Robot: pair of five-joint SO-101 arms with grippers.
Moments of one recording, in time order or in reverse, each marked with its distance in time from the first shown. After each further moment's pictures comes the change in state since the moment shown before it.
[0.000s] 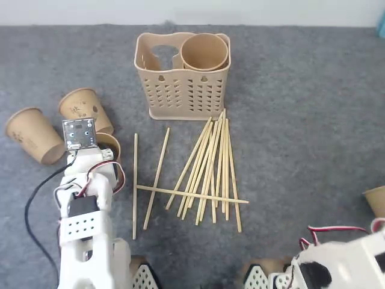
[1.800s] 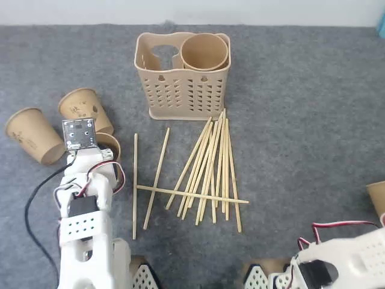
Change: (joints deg) left arm 0.0 0.0 0.0 0.0 0.0; right arm -2.6 11.9 13.4 -19.6 -7.5
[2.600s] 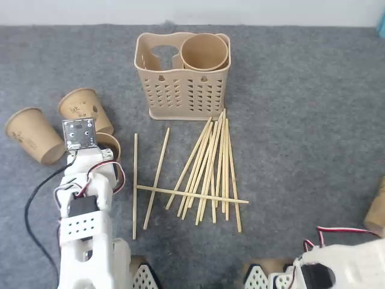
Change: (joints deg) left arm 0.0 0.0 0.0 0.0 0.0; right arm 5.1 -10.1 3.0 14.3 5.5
